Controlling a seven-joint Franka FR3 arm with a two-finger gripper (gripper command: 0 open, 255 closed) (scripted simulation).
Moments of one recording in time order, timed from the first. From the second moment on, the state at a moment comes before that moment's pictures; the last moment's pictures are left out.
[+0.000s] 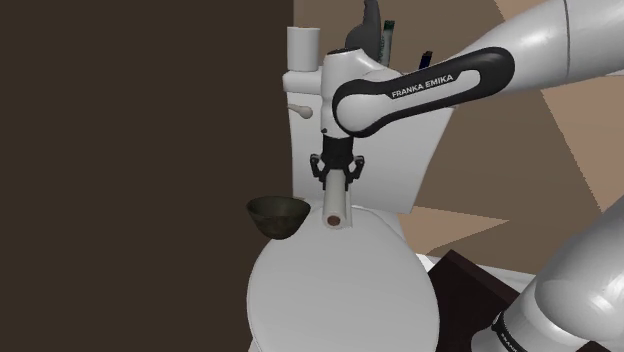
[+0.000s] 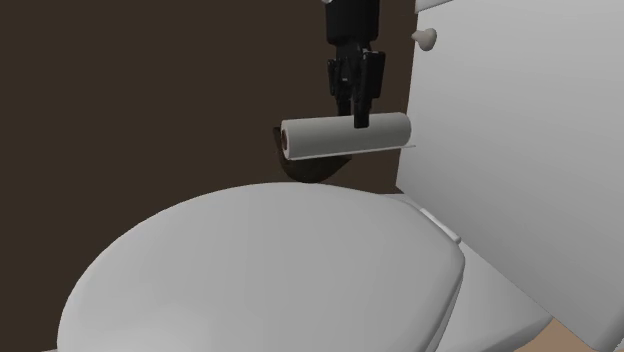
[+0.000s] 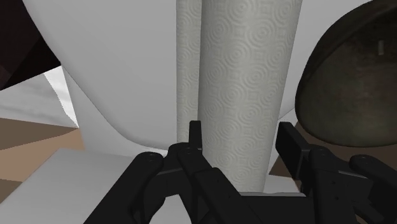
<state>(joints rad) -0.08 -0.10 0.37 -2.12 -0.03 2.00 1.06</state>
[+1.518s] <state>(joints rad) 0.04 0.19 0.49 -1.63 -0.15 1.76 1.32</state>
